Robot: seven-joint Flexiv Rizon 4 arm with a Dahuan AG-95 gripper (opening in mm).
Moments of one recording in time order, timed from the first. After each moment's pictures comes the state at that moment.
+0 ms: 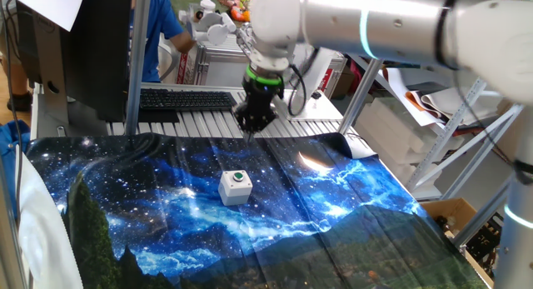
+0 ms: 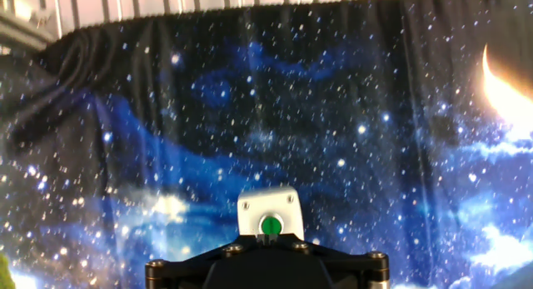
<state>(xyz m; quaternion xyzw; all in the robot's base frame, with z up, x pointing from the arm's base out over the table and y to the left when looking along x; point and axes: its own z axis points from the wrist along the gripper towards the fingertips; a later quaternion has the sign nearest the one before) 0.678 0.065 0.210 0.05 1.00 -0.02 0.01</state>
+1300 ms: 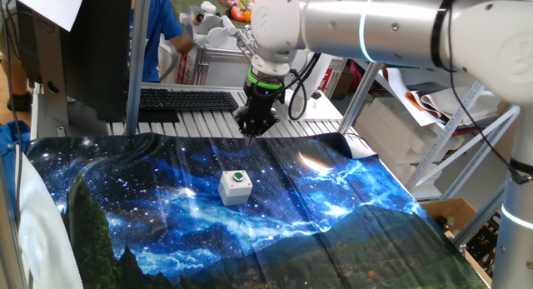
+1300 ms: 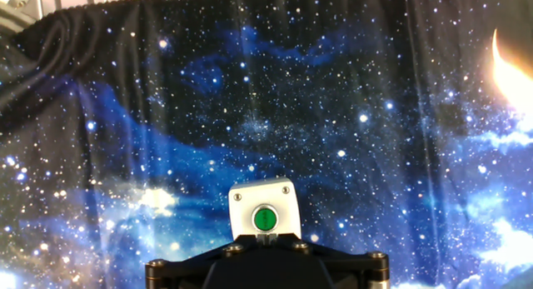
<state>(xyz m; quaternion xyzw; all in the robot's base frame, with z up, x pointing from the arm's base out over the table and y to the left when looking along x) 0.687 0.062 0.194 0.05 1.00 -0.02 0.01</state>
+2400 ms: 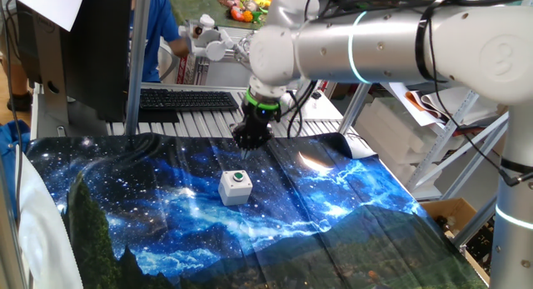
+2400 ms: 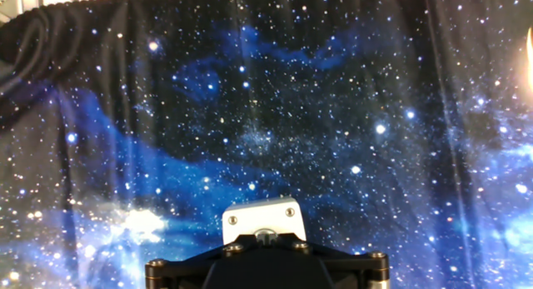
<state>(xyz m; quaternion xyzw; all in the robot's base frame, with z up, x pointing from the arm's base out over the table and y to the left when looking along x) 0.692 0.054 0.130 0.05 1.00 0.00 0.05</state>
